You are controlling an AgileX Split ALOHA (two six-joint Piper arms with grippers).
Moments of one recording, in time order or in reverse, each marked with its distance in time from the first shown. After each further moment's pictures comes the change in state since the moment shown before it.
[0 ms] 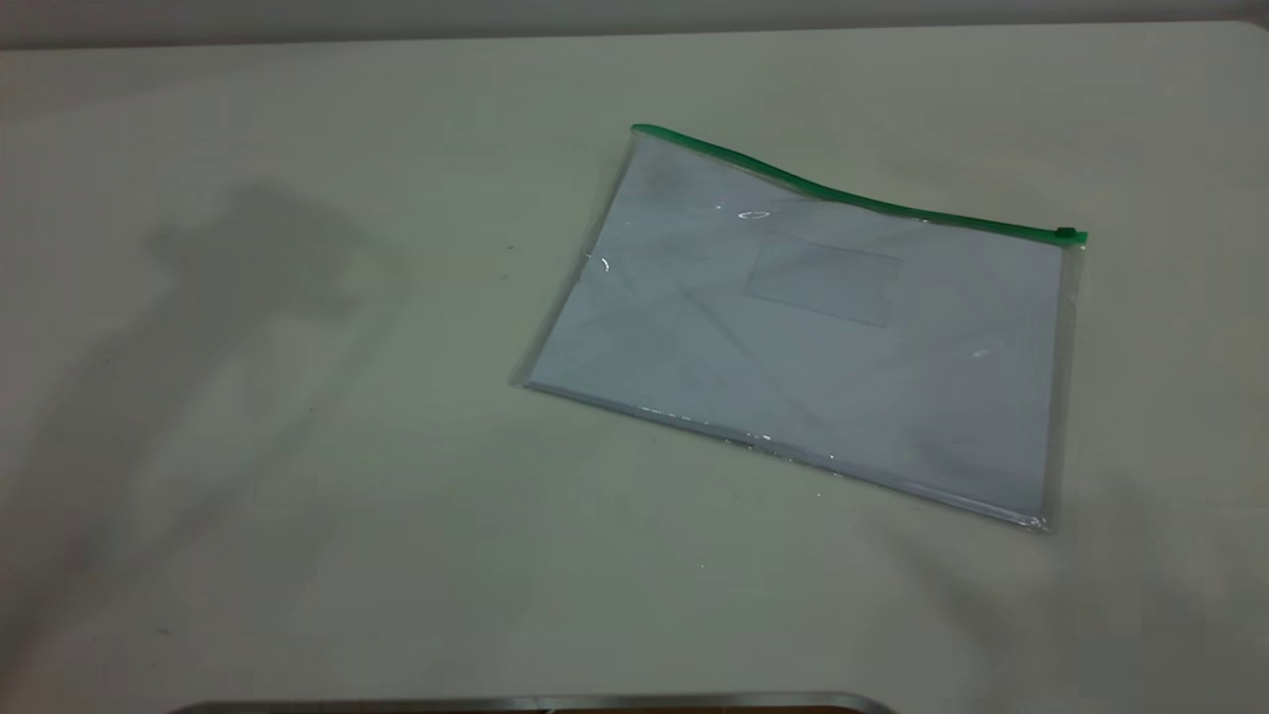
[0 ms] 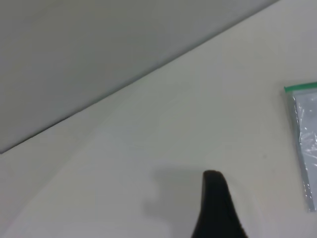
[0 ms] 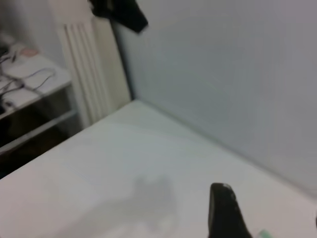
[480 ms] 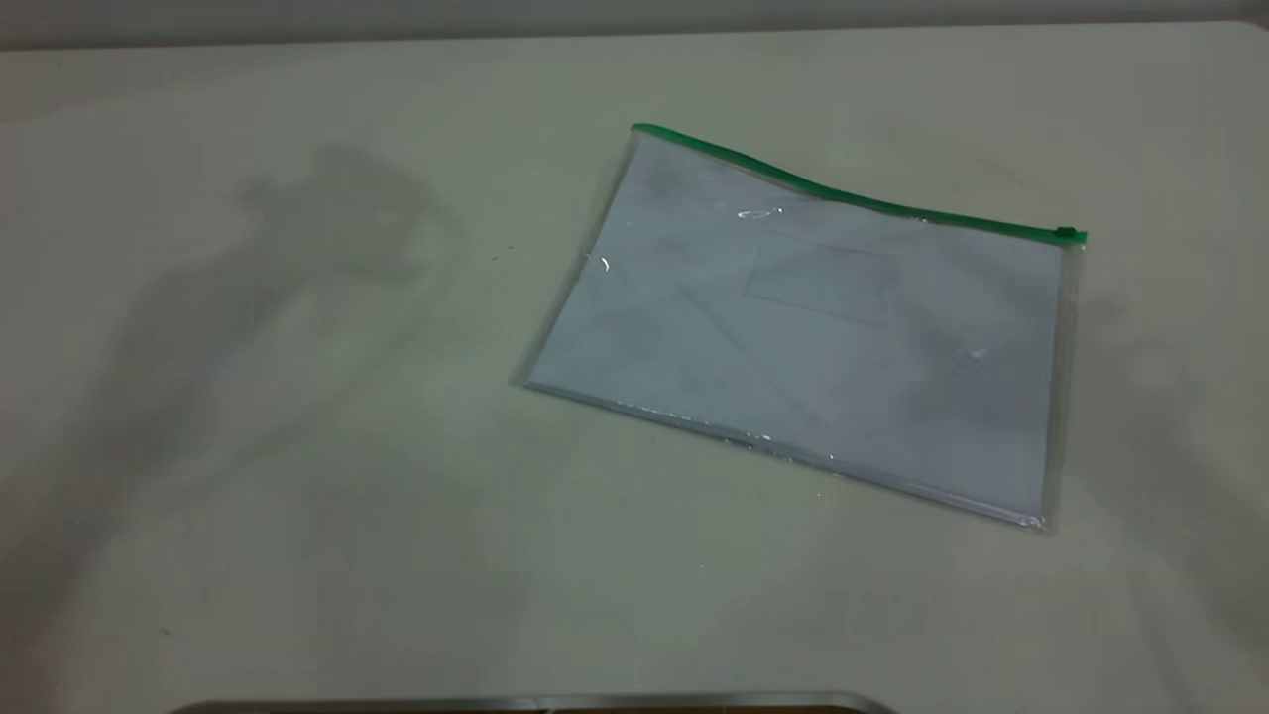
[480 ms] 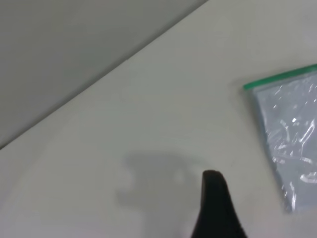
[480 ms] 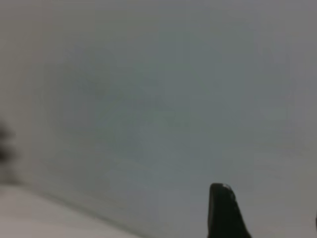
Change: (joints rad) left arm 0.000 0.144 0.000 -0.141 -0.052 0.148; right arm -0.002 0.363 -0.004 0.732 -0.383 -0.780
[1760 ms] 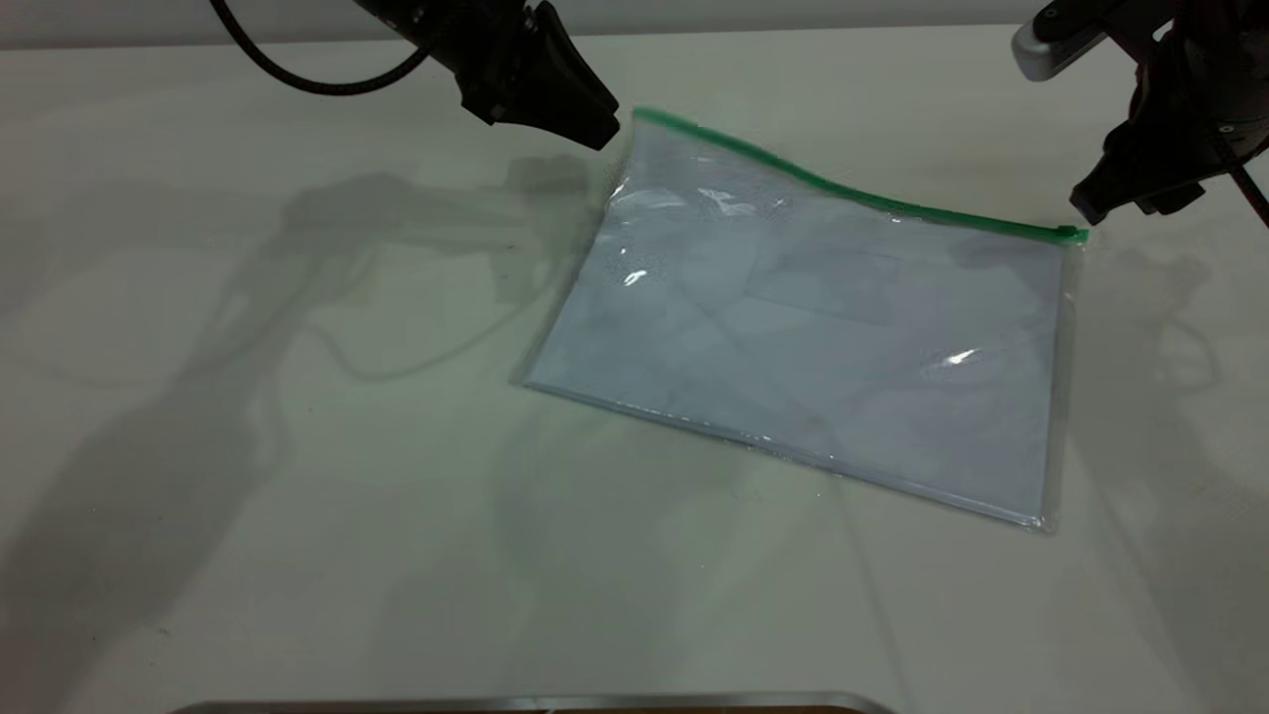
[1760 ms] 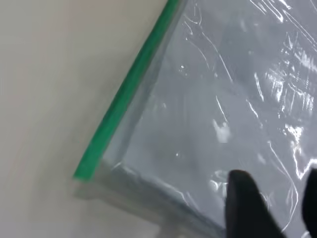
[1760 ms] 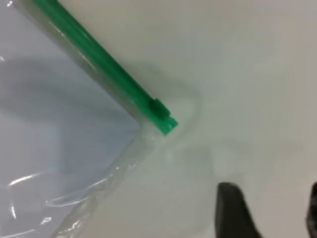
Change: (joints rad) left arm 0.005 0.784 0.000 -0.797 -0.139 1.322; right arm 0.000 0.948 -0.010 -0.015 -0.785 -0.367
